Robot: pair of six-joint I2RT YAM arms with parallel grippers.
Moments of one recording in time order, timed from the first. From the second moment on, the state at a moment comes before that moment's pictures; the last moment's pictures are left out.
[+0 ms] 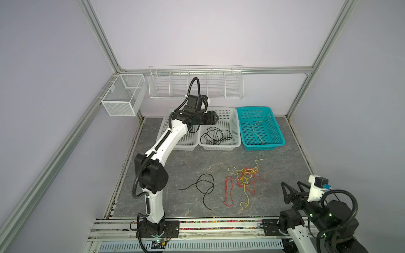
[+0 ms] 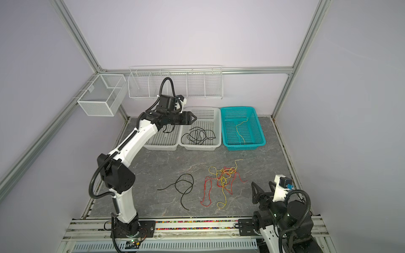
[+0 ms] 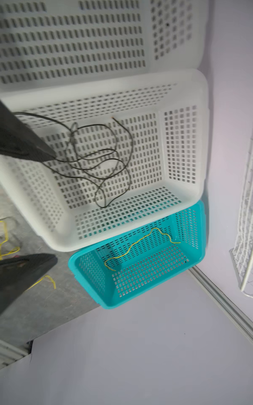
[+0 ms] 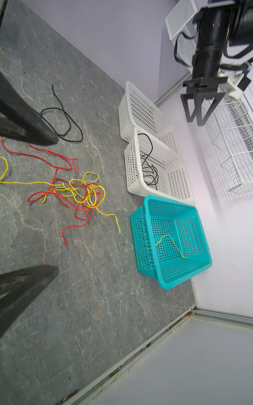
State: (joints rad) left arm -0.51 1.84 1.89 -0.68 0.29 -0.34; right arm 0.22 0.02 0.82 -1.09 -0.03 0.31
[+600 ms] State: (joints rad) left arm -0.61 1.00 0.86 -0.60 0.08 -0.77; right arm 0.22 0.02 0.81 -1.09 -0.05 0.31
